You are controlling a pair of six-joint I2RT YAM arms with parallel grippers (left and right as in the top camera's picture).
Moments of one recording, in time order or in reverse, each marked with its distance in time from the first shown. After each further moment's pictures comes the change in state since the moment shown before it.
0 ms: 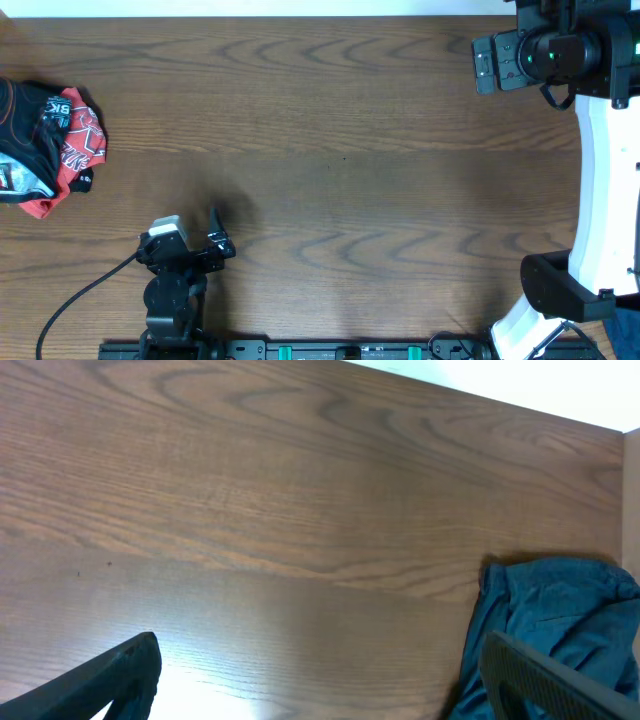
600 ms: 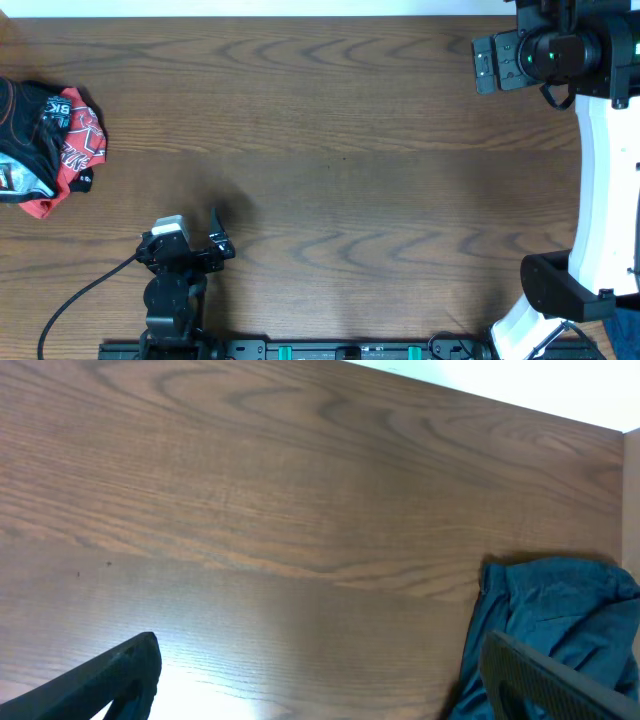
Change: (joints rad) left arm 0.000 0.000 0.000 0.000 -0.004 0.040; right arm 0.000 0.000 0.000 0.000 0.000 0.000
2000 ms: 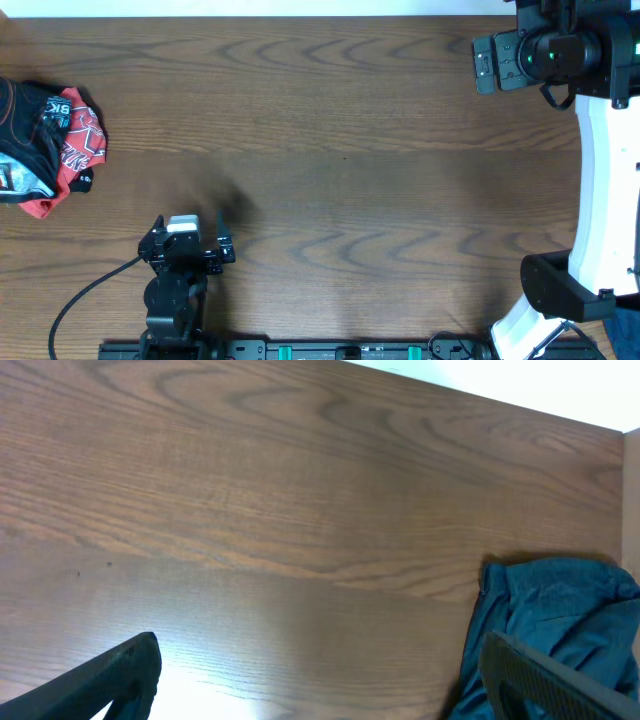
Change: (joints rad) left arm 0.000 0.000 0.000 0.000 0.024 0.209; right arm 0.000 0.000 0.000 0.000 0.000 0.000
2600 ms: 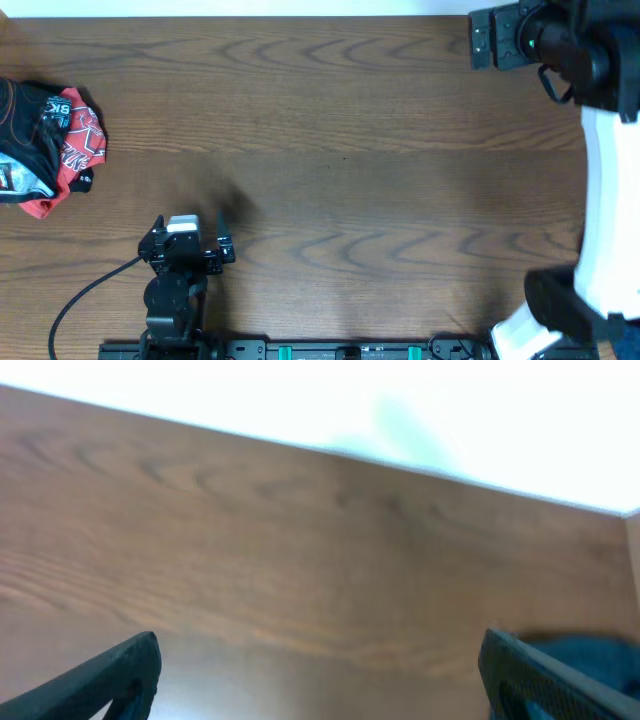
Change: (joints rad) left arm 0.000 0.000 0.000 0.000 0.000 0.000; right arm 0.030 -0.089 -0.049 0.238 -0.064 0.005
